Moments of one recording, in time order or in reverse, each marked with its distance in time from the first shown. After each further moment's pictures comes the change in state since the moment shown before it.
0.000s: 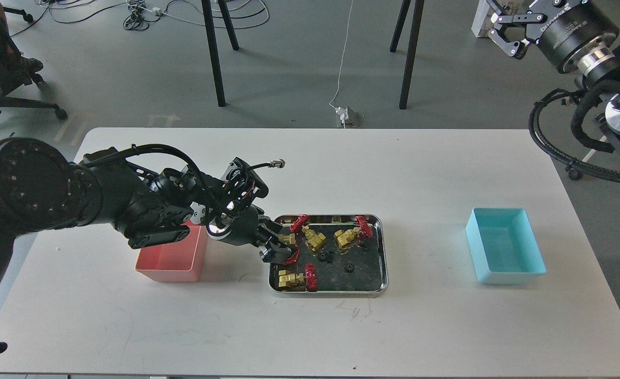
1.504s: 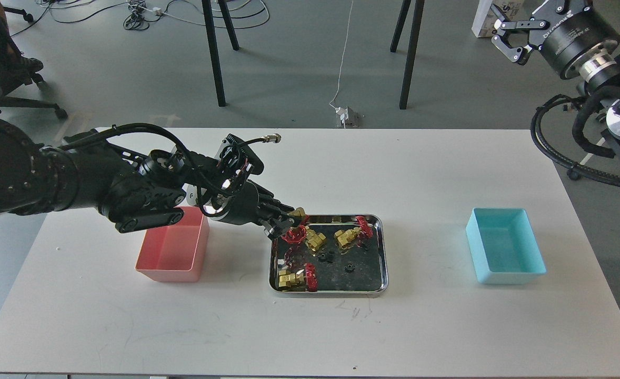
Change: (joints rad) left arm -0.069 0.102 -0.115 -0.073 0.042 0.039 0.000; right arm -0.017 -0.002 0.009 -0.004 0.003 -0.019 0.000
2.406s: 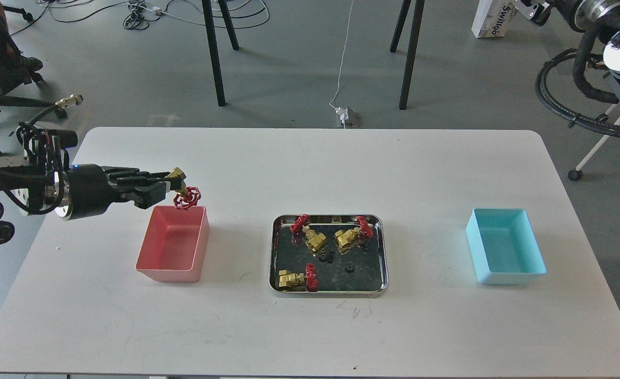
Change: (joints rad) left arm 0.171 0.738 -0.326 -0.312 0.141 0.058 0.000; right arm 0.201 0.014 -0.086 -0.011 0.007 -0.421 -0.057
